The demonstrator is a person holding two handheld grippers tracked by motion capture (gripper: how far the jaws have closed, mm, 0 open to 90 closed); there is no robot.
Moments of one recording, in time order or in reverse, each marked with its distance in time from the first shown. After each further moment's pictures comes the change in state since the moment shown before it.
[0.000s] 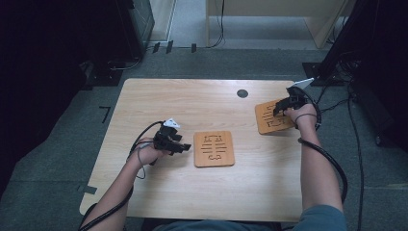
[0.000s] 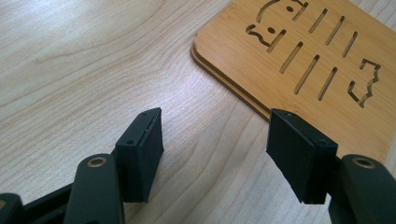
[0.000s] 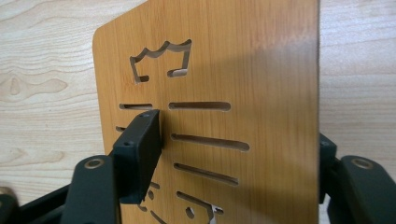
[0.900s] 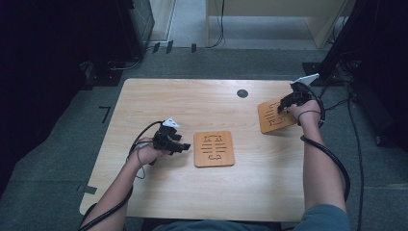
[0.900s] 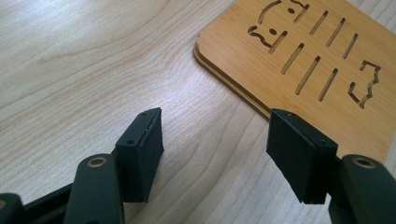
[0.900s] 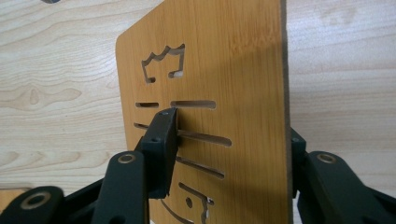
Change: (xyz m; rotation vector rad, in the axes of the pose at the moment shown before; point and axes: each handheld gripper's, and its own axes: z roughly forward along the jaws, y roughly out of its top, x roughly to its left) left arm 0.001 0.000 -0.001 -0.007 0.001 -0.007; right arm 0.001 0.003 -0.022 -0.011 -0.016 0.045
